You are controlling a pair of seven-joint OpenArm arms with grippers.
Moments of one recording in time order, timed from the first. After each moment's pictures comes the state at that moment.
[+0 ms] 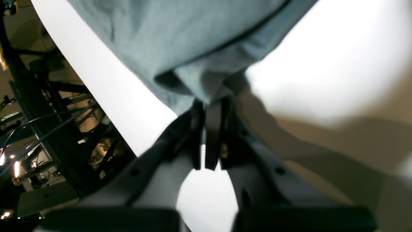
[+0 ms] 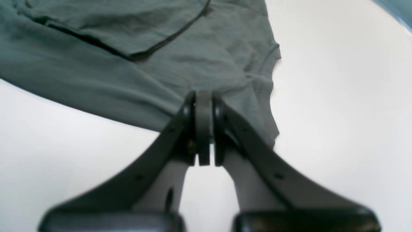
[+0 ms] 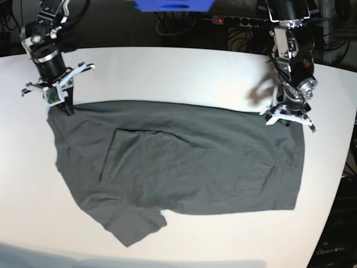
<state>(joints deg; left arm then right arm) 9.1 -5.7 -14.9 88.6 63.1 -38.7 17.6 -25.2 -2.4 33.5 106.0 -16.0 41.1 -3.0</state>
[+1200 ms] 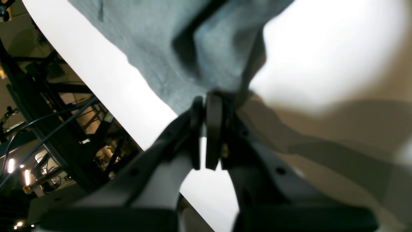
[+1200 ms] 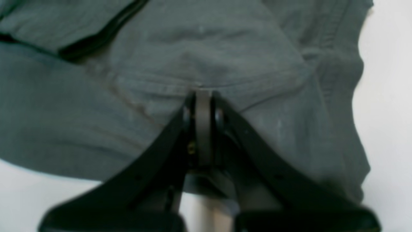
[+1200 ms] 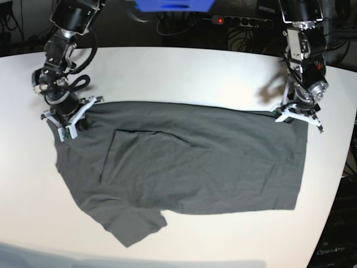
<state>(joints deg) 9.0 -11.4 -14.5 88.3 62.0 -40.0 17.3 -4.5 0.0 32.4 80.8 -14.3 41.0 -20.1</state>
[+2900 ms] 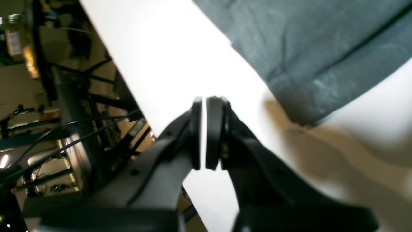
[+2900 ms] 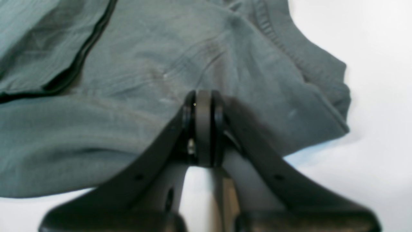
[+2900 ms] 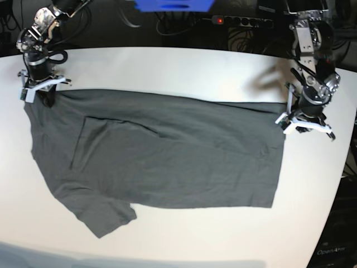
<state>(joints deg) 12.9 -11.5 -16.8 102.6 48.1 -39.8 16.7 -9.9 -1.6 54.1 73.6 -7.6 41.3 -7.2</state>
